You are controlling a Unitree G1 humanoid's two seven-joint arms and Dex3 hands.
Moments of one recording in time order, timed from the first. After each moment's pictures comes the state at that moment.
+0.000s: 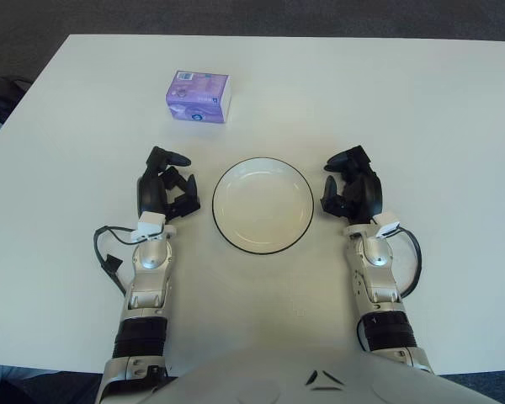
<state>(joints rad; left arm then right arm) 0.03 0.06 0.11 0.05 0.13 -0.30 0.20 -0.03 0.10 0.00 0.12 0.02 -0.39 -0.04</state>
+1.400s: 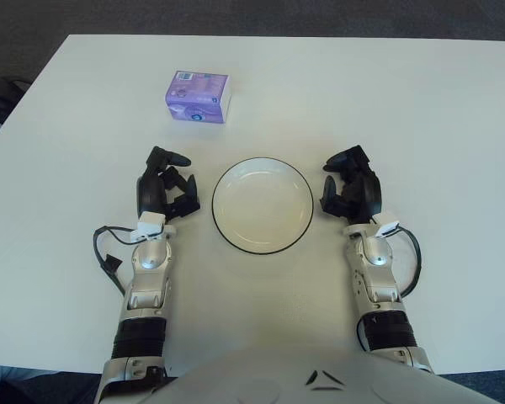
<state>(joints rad) 0.04 0.07 0.11 0.05 0.14 -0.31 0.20 -0.04 0.11 0.00 0.14 0.02 -0.38 -0.04</state>
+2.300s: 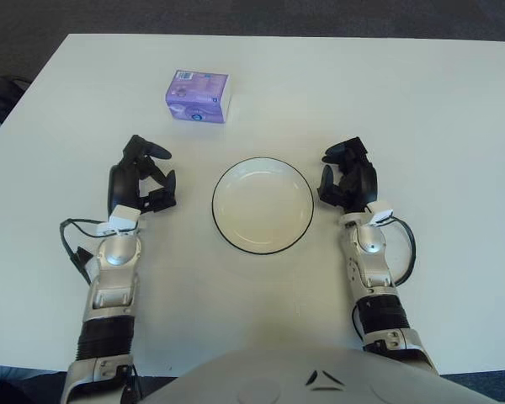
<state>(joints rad) 0.01 0.25 0.20 -0.04 0.14 -0.31 0.10 -0.13 0.12 0.00 0.25 0.02 -0.39 -0.08</state>
